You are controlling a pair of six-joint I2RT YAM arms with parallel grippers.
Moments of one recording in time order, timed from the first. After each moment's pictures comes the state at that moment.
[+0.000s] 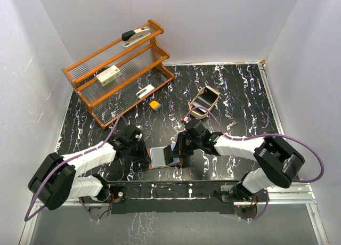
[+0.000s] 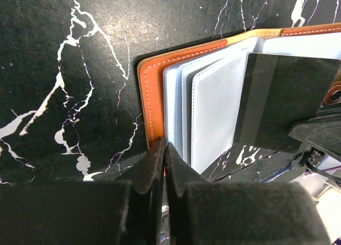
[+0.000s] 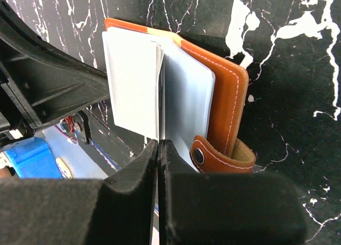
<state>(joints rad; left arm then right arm) -0.65 1.22 0.47 -0.33 0.23 -0.83 0.81 1.46 0.64 0.01 -0.35 0.89</state>
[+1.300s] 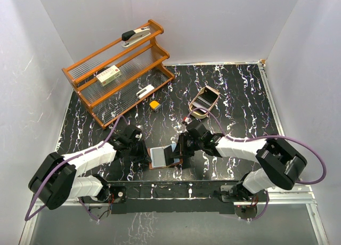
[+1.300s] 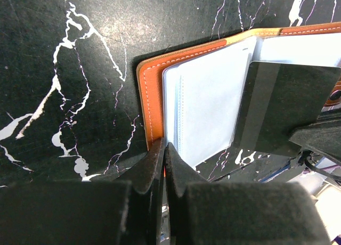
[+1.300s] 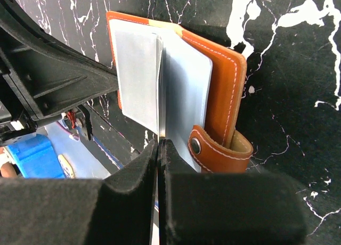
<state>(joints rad) -0.65 1.22 0.47 -0.32 0.23 -0.82 0.81 1.43 0.60 0.04 -0.36 0.90</state>
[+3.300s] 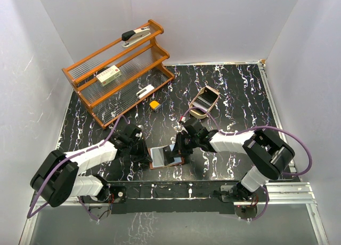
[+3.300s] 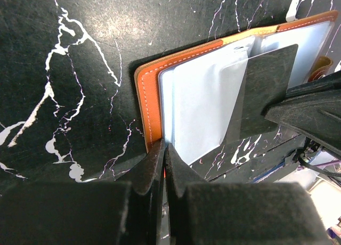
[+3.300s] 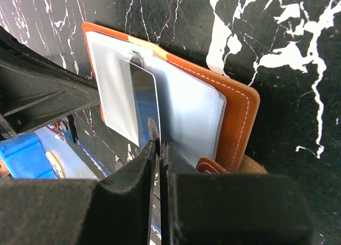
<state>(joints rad) -0.64 1.26 0.48 -0.30 0.27 -0.82 0.77 1.57 0.66 0.06 -0.42 0.82</state>
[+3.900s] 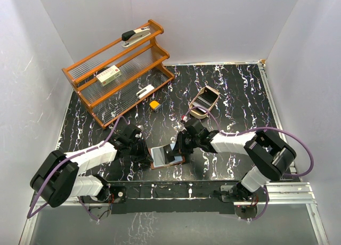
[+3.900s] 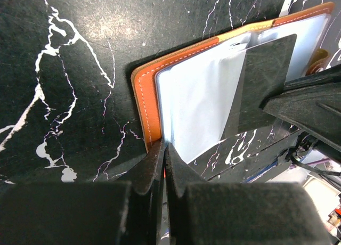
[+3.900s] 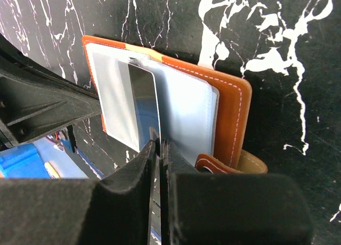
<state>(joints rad) -0.64 1.25 0.46 -0.26 0.28 -0.85 0.77 1.56 0.65 0.06 -0.37 0.83</state>
